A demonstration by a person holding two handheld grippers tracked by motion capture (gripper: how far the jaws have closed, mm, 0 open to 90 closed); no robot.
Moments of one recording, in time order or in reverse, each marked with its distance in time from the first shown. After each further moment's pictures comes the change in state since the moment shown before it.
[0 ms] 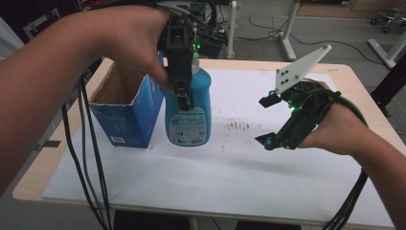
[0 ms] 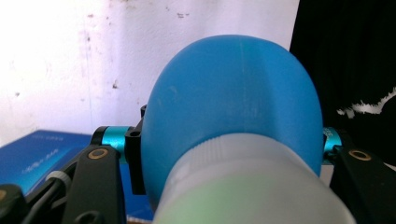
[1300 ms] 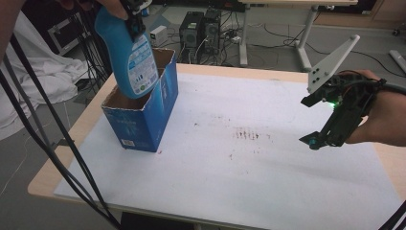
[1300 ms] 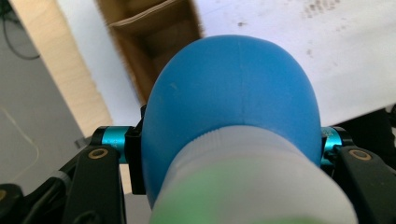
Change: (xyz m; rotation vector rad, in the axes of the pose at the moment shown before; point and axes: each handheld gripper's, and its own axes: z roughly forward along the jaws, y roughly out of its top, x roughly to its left) left arm 0.064 -0.127 -0.092 -0.081 0.098 -1.113; right arm -0.030 -0.001 -0.043 0.282 -0.045 -0.040
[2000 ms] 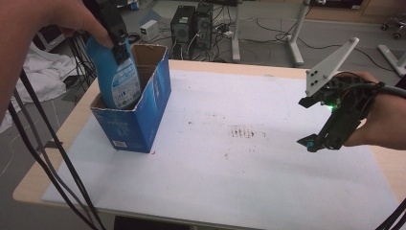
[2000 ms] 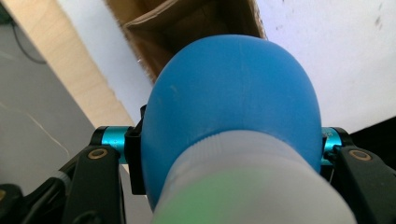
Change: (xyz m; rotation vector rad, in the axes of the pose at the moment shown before) left arm 0.035 0.016 0.076 0.098 0.028 0.172; right arm 0.001 -0.005 0.007 0.010 -0.007 0.018
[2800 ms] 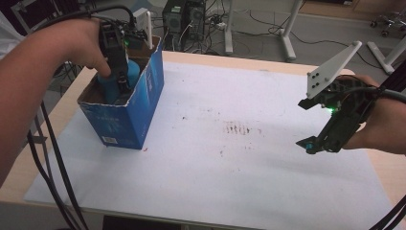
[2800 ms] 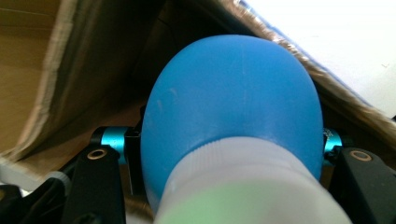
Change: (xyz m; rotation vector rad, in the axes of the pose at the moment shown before) left arm -0.008 0.015 0.091 0.044 -0.009 0.497; right arm -0.004 -0.005 0.010 0.034 0.010 0.030
